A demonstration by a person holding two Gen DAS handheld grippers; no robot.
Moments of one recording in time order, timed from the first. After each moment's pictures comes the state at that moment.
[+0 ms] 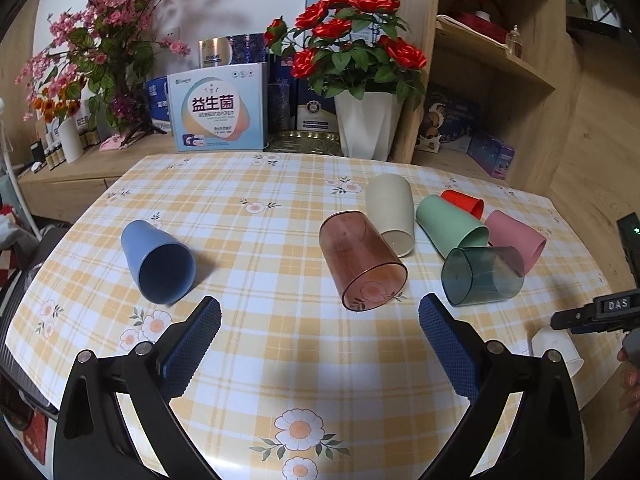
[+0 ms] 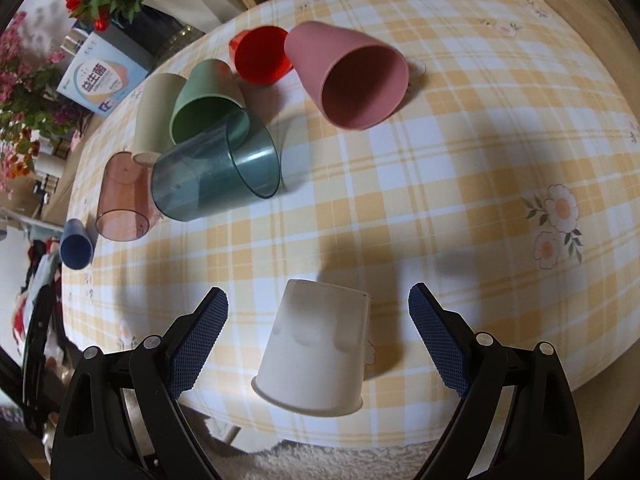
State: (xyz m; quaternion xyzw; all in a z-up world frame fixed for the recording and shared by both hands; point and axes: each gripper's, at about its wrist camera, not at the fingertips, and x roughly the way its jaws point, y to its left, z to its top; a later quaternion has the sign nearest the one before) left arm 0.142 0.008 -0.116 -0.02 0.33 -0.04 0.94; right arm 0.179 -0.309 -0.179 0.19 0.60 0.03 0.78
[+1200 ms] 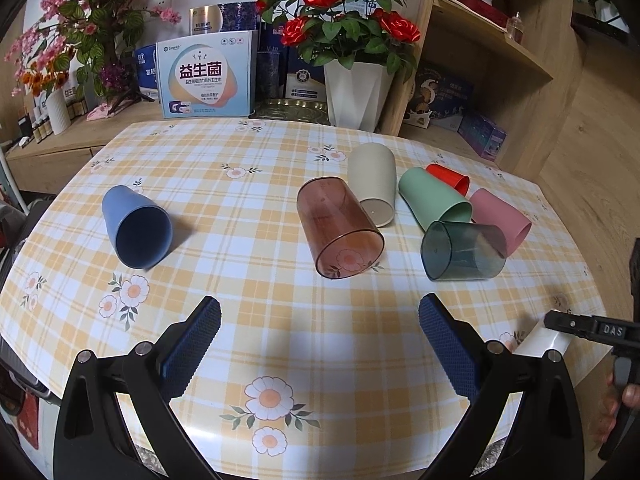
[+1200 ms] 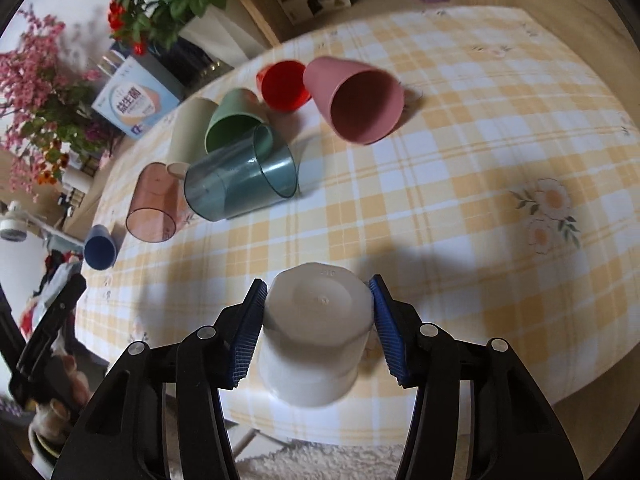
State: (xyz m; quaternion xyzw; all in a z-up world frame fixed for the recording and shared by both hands) left arm 0.139 -0.006 -0.122 -0.04 0.39 -0.05 0.92; right arm 0.133 -0.312 -0.172 0.21 0.51 0.05 0.83
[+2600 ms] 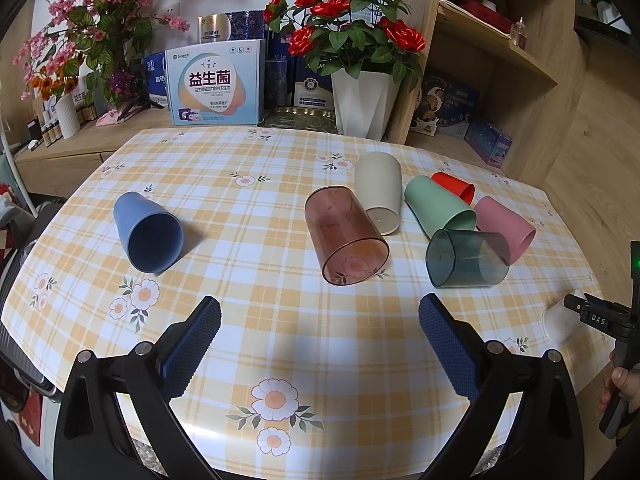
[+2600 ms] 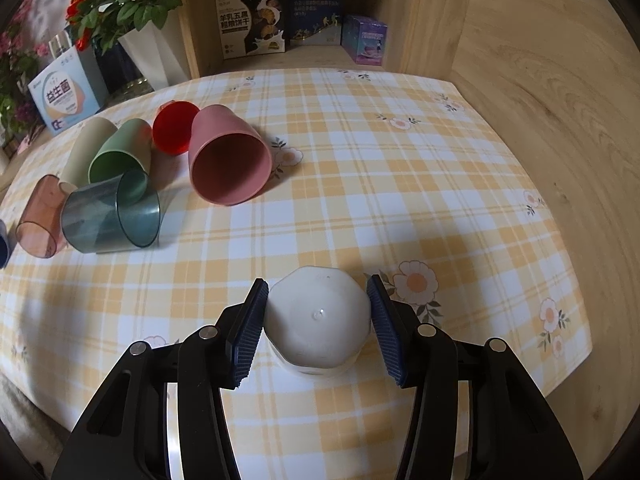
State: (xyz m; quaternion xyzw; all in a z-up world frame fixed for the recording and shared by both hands) left arm 0.134 -0.006 -0.118 -0.04 0.38 -0.03 0.93; right arm 0.145 -0.361 -0.168 0.05 0.47 -0.10 0.88
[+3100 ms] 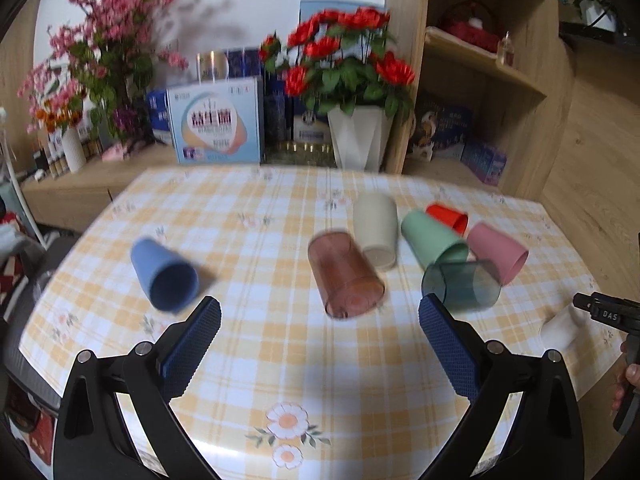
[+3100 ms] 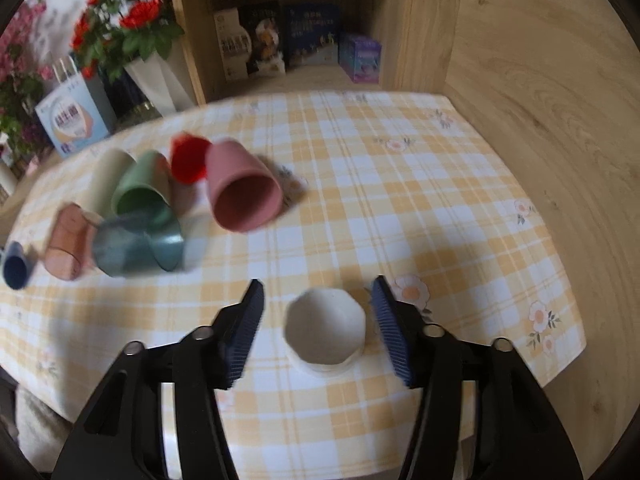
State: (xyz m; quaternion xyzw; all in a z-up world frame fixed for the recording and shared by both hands) left arm 0.125 -0.007 -0.073 -0.01 0.32 -0.03 0.95; right arm 0.133 -0.359 -0.125 0.07 0.44 -0.09 0.89
